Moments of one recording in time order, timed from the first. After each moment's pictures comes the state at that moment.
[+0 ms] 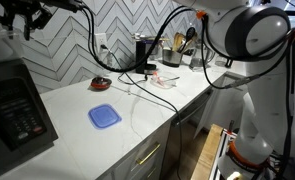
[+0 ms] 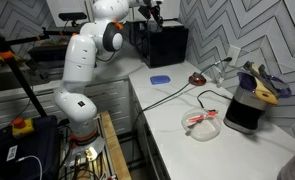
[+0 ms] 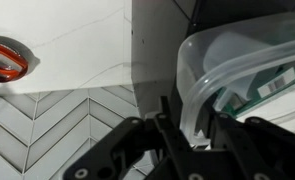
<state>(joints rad) 0.43 0.44 0.22 -0.93 -0.23 1.91 0.70</state>
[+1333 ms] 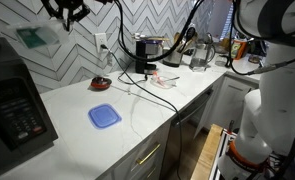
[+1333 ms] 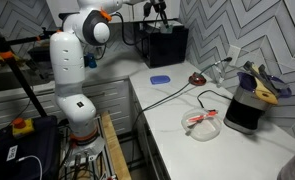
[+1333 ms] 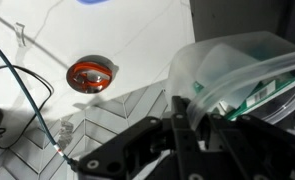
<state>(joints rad) 0.38 0.19 0.10 -1.24 -0.24 1.90 0.96</state>
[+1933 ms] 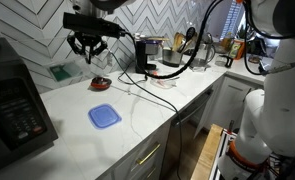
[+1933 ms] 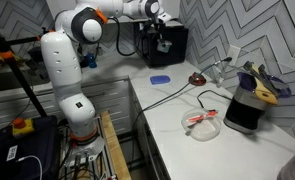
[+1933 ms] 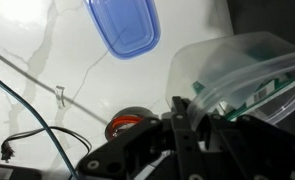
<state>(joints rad) 0.34 0.08 0.08 -1.58 -0.12 1.98 1.04</state>
